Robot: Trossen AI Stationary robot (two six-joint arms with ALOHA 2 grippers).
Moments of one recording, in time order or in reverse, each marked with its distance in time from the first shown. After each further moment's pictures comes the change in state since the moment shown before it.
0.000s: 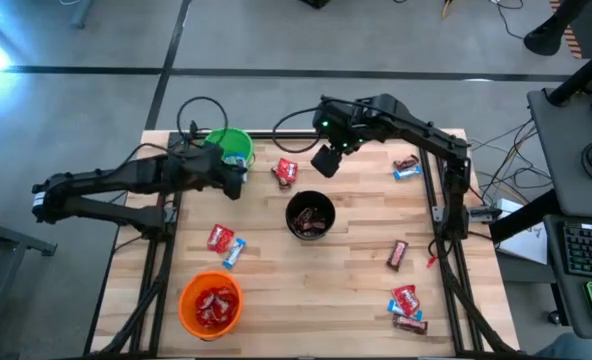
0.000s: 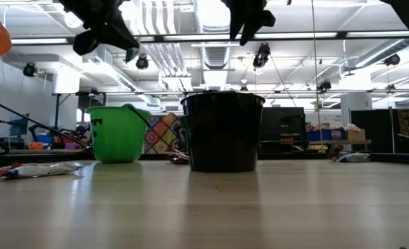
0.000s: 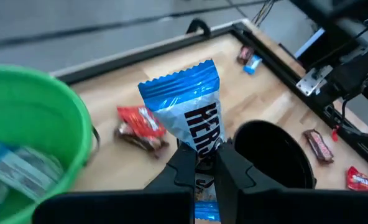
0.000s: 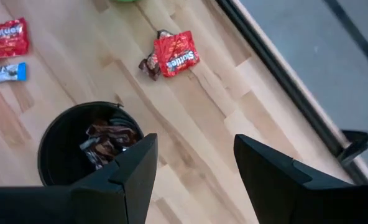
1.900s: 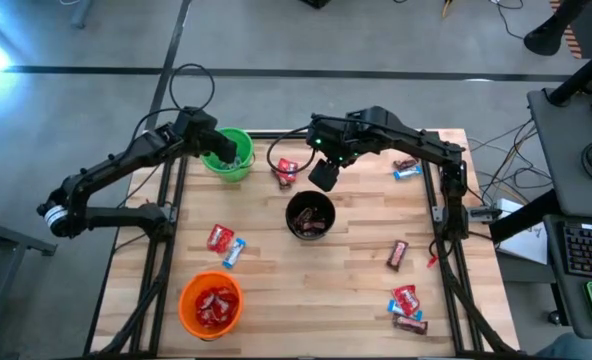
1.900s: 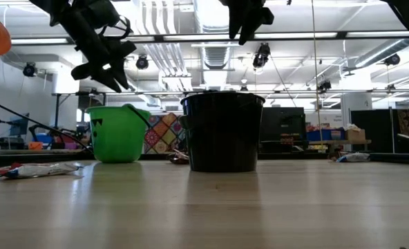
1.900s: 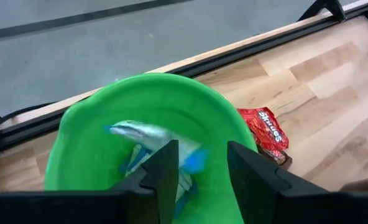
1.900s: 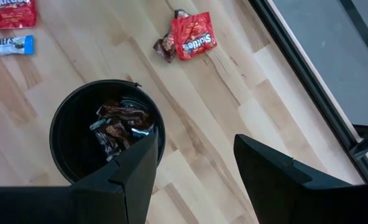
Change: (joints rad) left arm 0.580 0.136 0.000 -0.058 0.240 0.299; right arm 0.077 0.026 -0.002 -0.037 0.008 0.028
